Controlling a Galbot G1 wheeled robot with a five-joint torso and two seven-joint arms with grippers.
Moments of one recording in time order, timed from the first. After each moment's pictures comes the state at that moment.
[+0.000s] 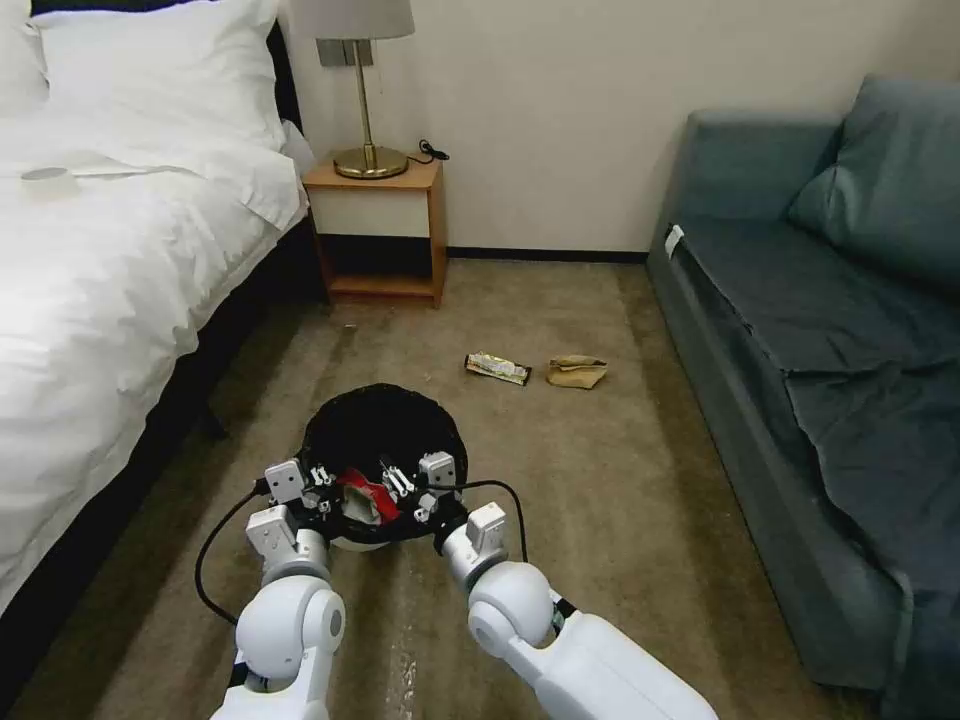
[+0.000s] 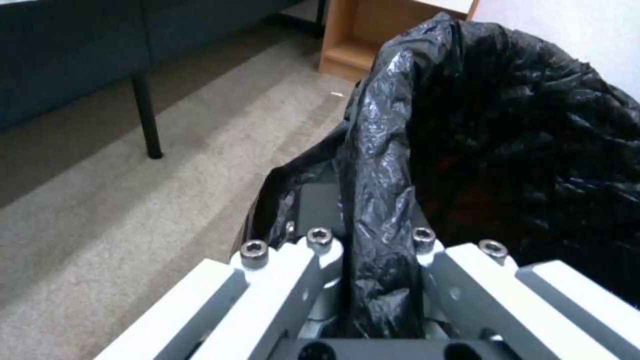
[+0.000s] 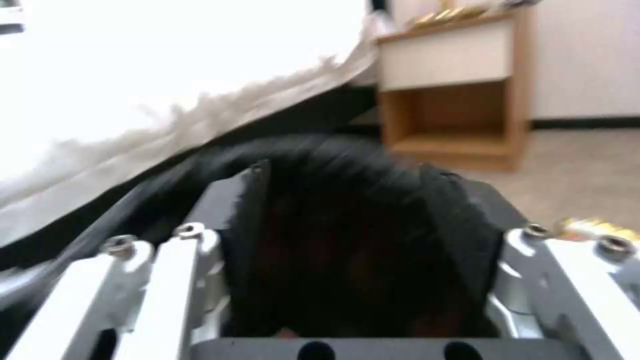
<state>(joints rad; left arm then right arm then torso) 1.36 -1.54 -0.53 -1.99 -0.24 0.31 -0.32 -0.91 1.33 -0.28 1.69 0.46 0.05 0.27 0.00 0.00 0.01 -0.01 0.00</state>
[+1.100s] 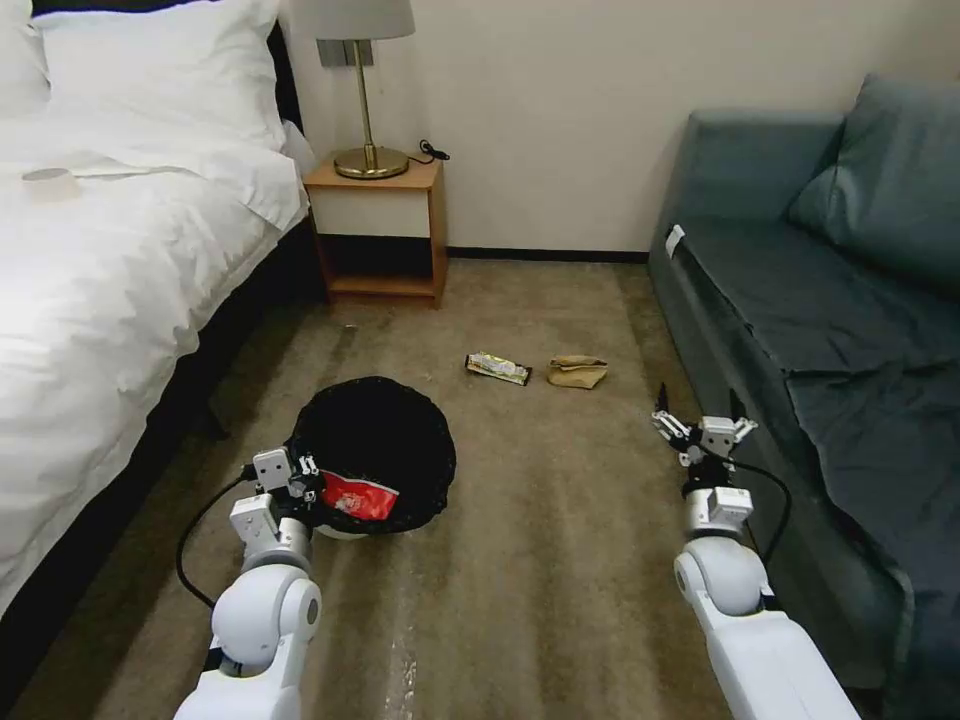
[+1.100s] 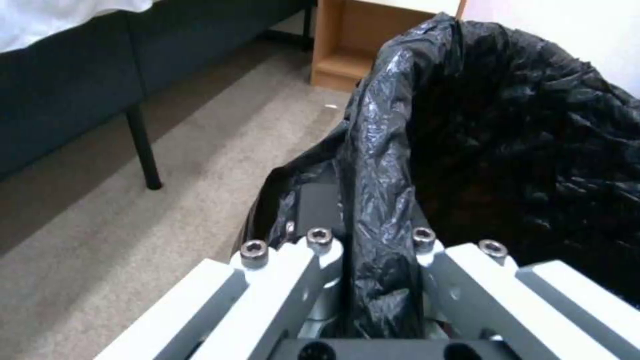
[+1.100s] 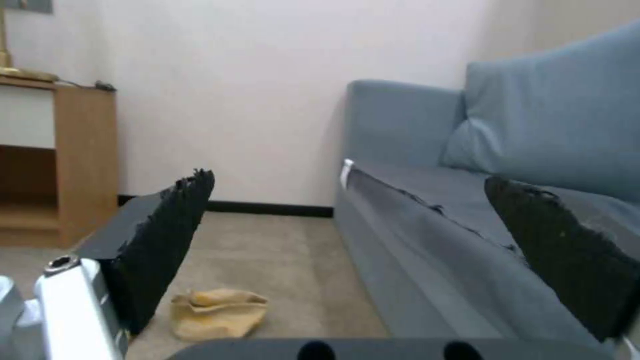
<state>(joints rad) 1.33 -1.44 -0.56 -1.95 -0.27 0.30 -0.27 -1.17 1.27 0.49 1.55 0.12 0.33 0.28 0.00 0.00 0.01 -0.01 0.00</state>
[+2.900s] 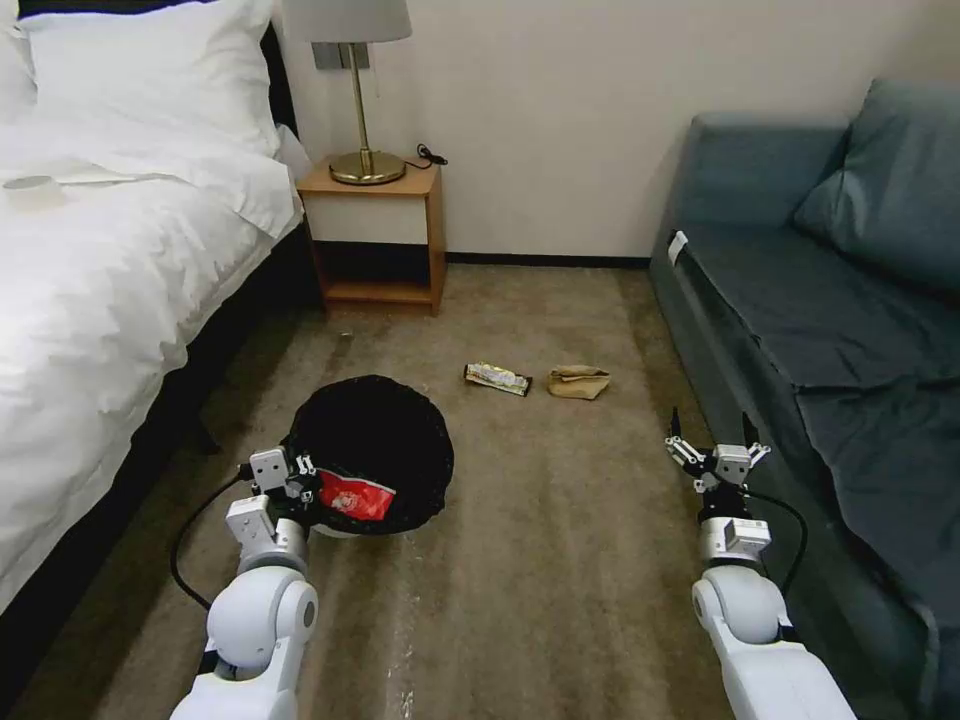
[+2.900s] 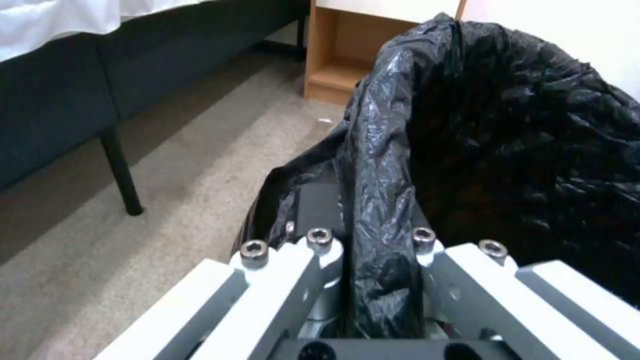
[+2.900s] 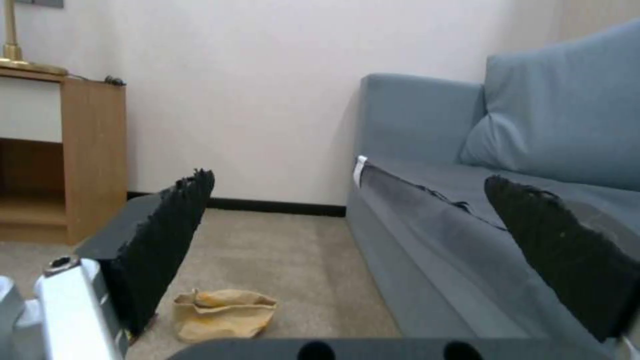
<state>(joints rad) 1.33 -1.45 -0.55 -1.97 -0.25 0.30 -0.27 -1.20 1.28 0.53 1.52 0.13 0.40 0.19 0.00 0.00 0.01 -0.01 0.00</state>
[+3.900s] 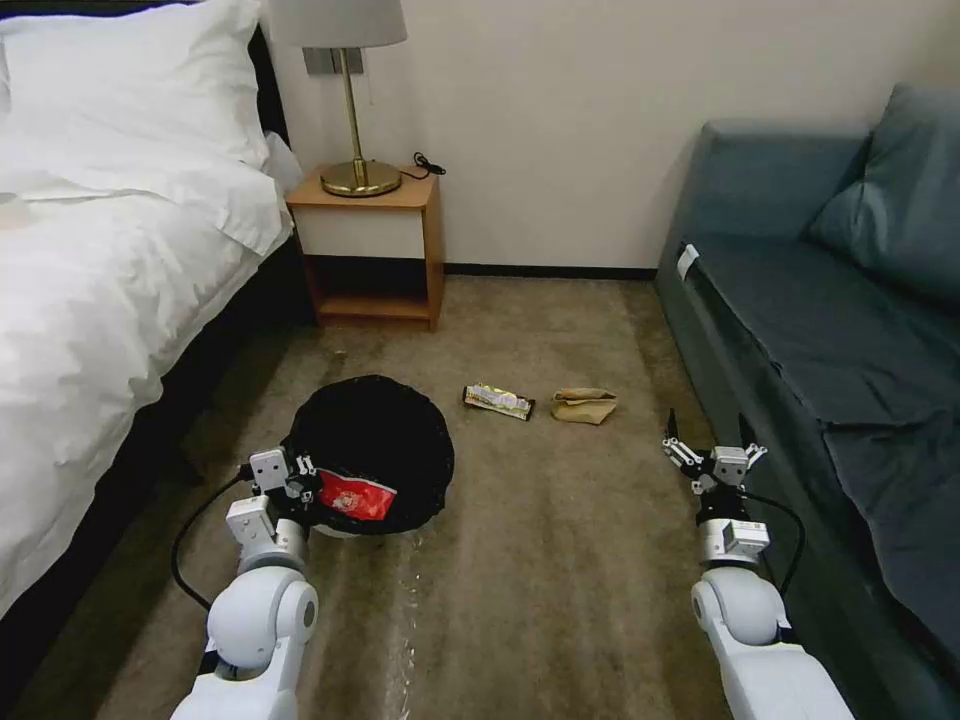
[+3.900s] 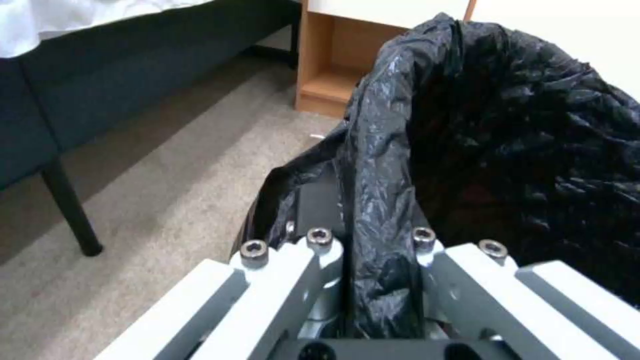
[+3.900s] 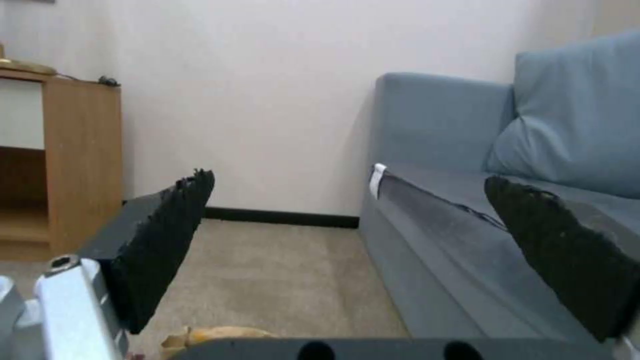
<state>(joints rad) 1.34 -1.45 -0.56 -1.97 -0.25 0.30 -0.26 -1.20 1.28 0.54 1.52 0.14 0.41 0.17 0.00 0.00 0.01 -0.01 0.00</state>
